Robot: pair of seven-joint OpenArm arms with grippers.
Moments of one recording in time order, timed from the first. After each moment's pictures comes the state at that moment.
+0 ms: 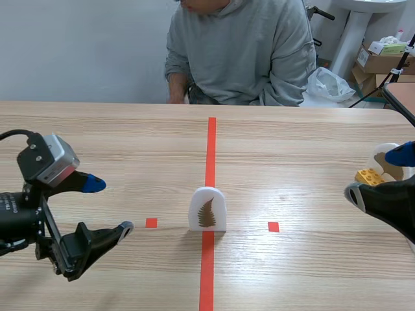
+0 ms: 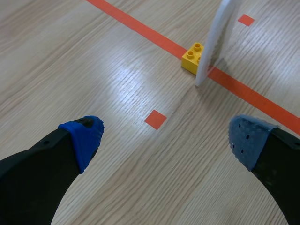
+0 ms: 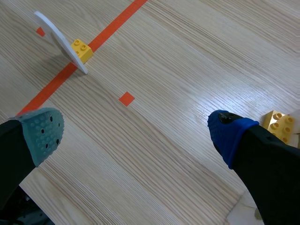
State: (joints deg) left arm 14.4 -36.4 11.5 90.8 -13.1 -36.5 0.4; right arm -27.1 35.2 21.6 108.2 42.2 45.3 -34.8
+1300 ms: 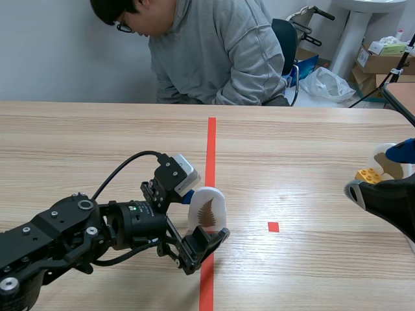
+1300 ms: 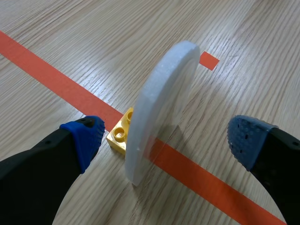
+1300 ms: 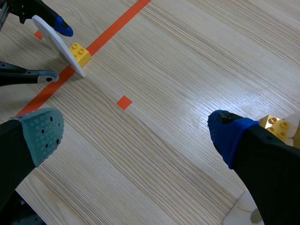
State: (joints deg) left arm -6.9 -15.4 32.8 63.5 -5.1 -31.5 -4.8; right arm -27.1 35.1 21.6 108.2 41.2 45.3 -32.9
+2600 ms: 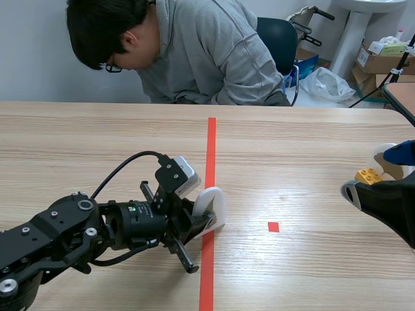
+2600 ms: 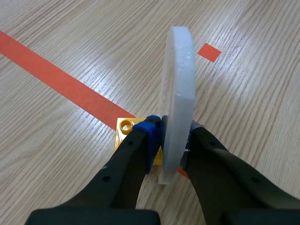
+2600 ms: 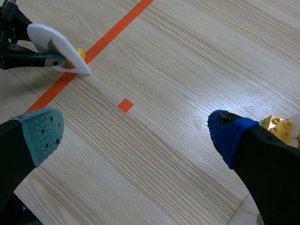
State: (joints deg) left arm -6.9 -15.8 32.7 64.7 -3.0 -31.5 -4.6; right arm -27.1 33.4 21.6 108.2 40.1 45.3 -32.3
